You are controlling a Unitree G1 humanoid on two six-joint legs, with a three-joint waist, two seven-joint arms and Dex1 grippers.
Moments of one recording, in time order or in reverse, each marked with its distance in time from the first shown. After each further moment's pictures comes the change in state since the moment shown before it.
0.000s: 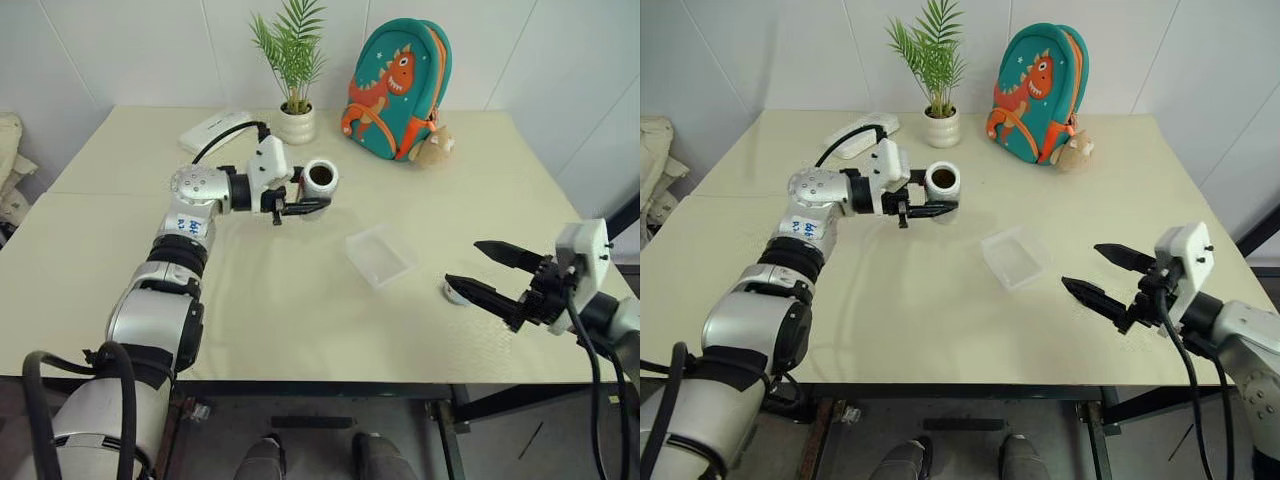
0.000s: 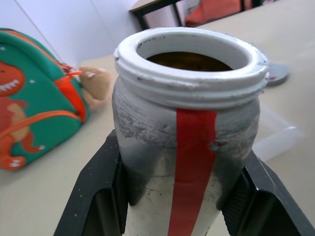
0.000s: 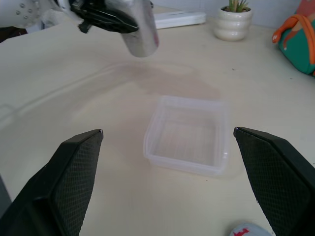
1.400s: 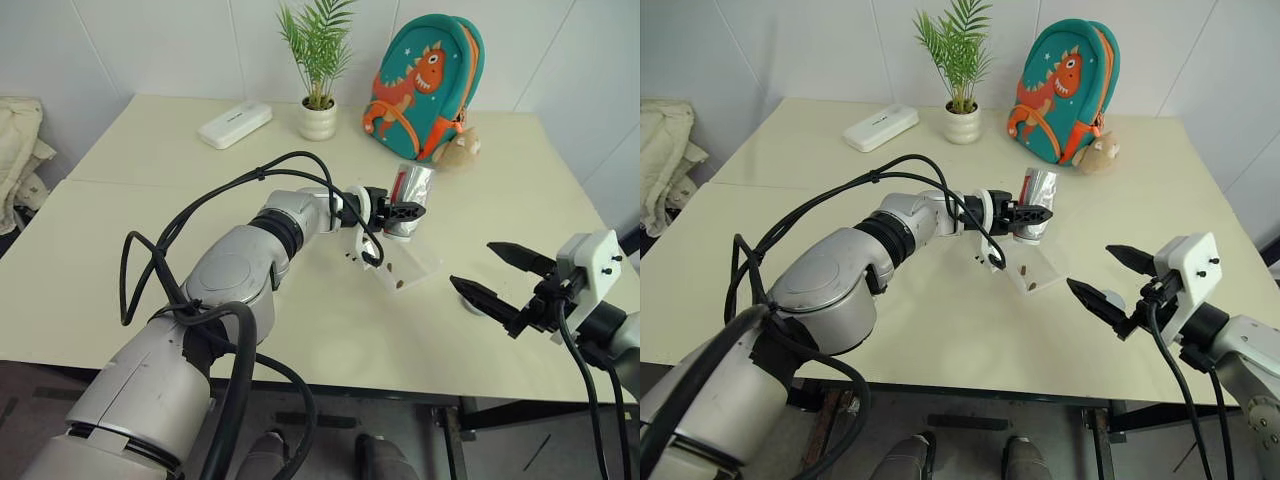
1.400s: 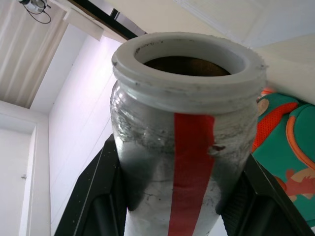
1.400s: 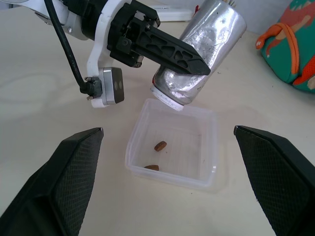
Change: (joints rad) left arm -0.275 -0.272 -1.108 0.144 1.325 0.181 1.765; right arm 0.067 0.006 0.017 -0.100 -0.010 -0.060 -0.198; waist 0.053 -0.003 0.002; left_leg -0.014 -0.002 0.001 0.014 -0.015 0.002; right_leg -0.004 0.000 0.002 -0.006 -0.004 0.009
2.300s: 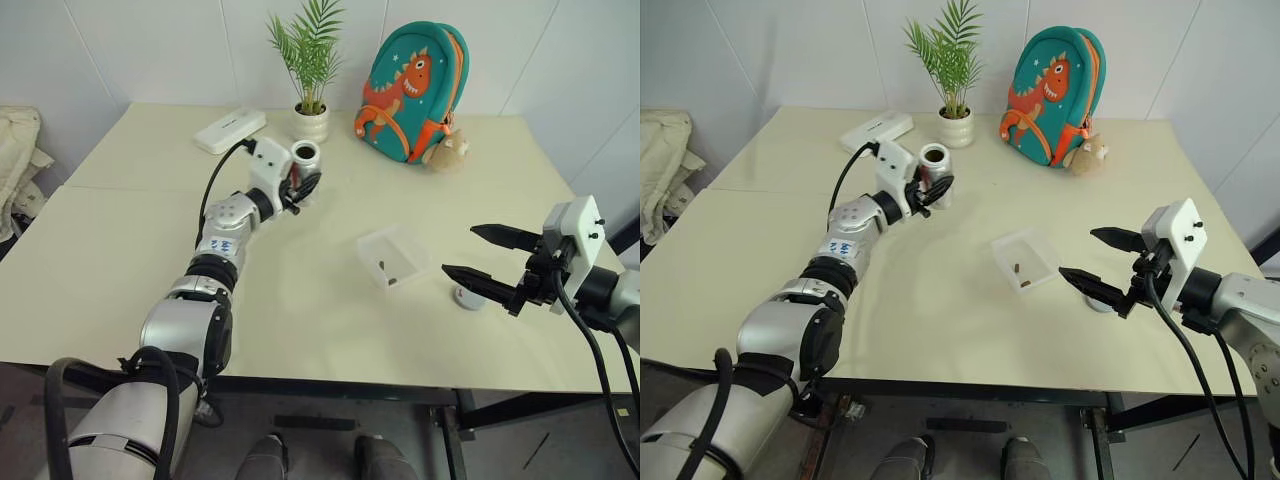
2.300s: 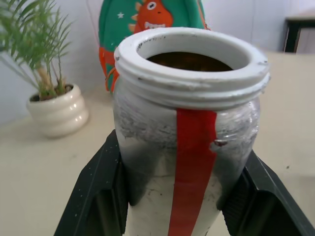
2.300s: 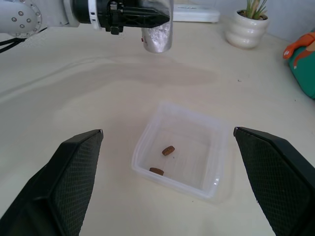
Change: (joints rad) left arm 0.410 0.134 1.423 -0.135 -1.512 0.074 -1.423; right arm -0.211 -0.149 0.119 0.196 0.002 0.023 0.159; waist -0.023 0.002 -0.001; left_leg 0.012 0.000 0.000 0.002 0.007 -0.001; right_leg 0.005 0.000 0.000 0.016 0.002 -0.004
